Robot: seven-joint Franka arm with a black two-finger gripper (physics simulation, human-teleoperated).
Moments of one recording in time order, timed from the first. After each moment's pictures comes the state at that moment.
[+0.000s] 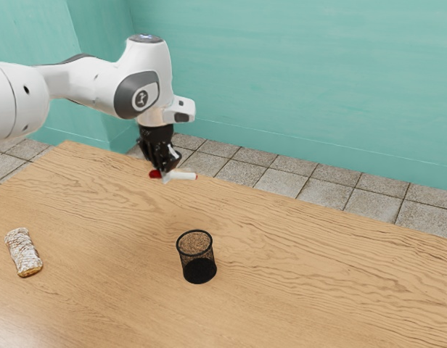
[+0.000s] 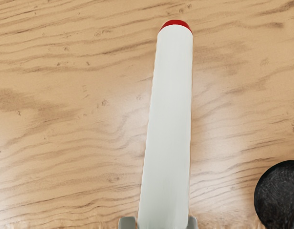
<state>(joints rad) -0.25 0.24 0.23 -1.73 0.06 1.95 0.17</state>
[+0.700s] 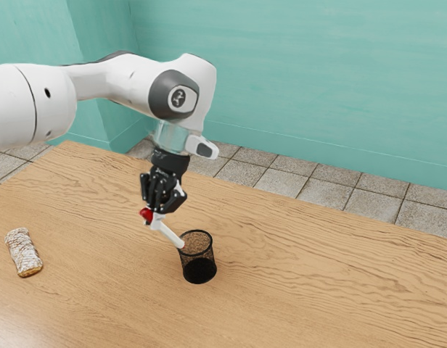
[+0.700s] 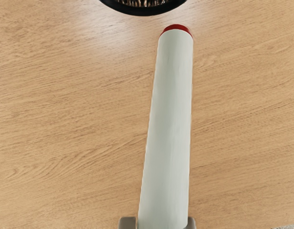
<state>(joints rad) -0.41 0.27 0.22 -1.63 -0.01 1.30 0.14</state>
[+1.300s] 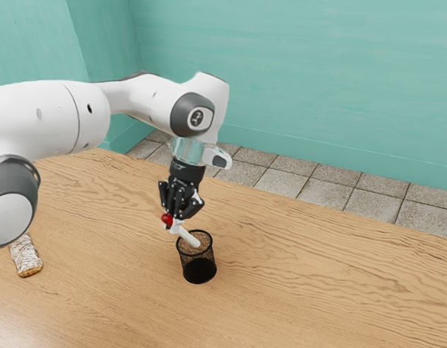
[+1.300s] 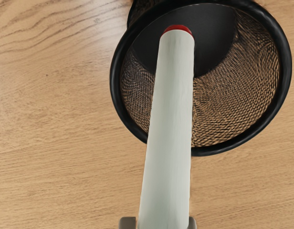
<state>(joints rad) -0.38 0.45 0.22 -1.53 -0.02 1.43 0.12</state>
